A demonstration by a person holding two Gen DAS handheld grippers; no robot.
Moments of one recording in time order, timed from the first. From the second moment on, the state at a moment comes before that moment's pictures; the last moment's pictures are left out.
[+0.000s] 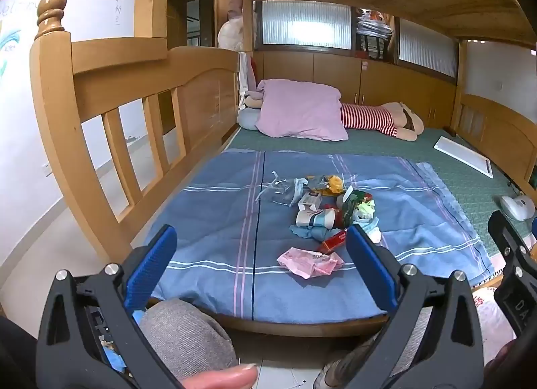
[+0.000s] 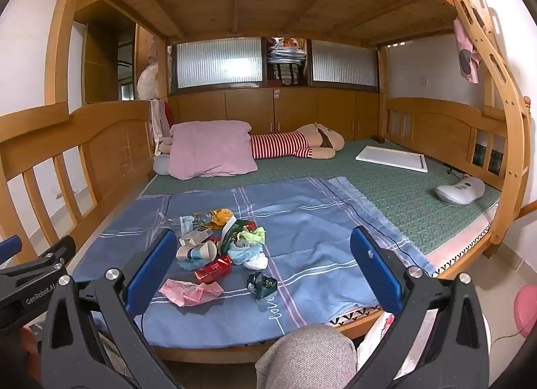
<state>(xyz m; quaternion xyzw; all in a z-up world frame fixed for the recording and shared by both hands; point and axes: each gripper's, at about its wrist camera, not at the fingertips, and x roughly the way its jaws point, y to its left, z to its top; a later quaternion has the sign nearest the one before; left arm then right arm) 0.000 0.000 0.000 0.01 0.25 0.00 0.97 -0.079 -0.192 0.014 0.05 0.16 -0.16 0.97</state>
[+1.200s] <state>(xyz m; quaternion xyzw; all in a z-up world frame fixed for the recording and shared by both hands) -0.003 -0.002 0.001 0.02 0.25 0.00 0.97 -0.075 -0.194 0.005 0.06 0.17 -0.15 0.97</state>
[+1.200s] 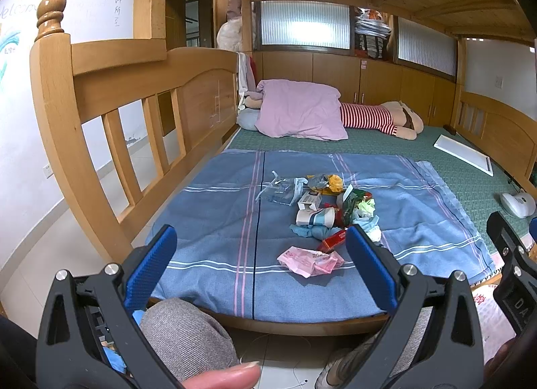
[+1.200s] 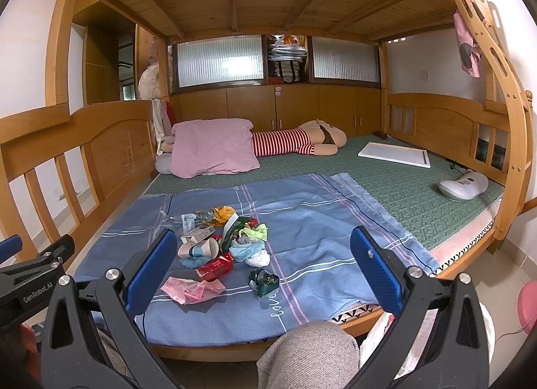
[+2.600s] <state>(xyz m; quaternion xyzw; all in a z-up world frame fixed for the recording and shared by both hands) -0.002 0.000 0.002 0.02 0.24 -0.01 0.97 -0.074 -0.193 0.004 0.06 0.17 -0.15 0.97</state>
